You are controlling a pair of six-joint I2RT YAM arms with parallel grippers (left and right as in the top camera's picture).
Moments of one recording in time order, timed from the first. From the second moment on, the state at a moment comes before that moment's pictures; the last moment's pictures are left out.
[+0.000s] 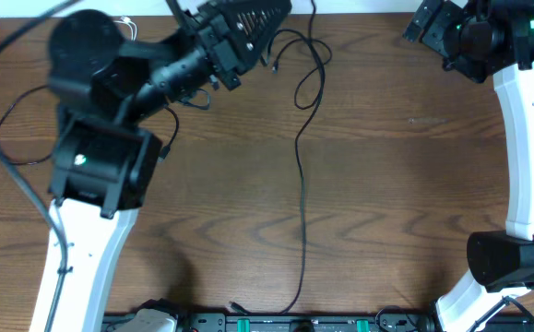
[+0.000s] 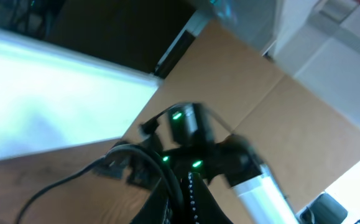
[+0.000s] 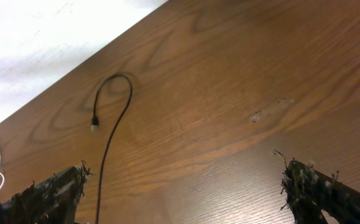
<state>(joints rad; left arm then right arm) -0.28 1.32 1.69 -0.18 0.75 -0.80 0.09 1.85 2.19 -1.28 0.02 0.63</state>
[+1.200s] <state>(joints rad) 0.60 1.28 1.73 -1.23 -0.09 -0.66 0.09 1.85 2.19 -1.26 0.02 0.59</state>
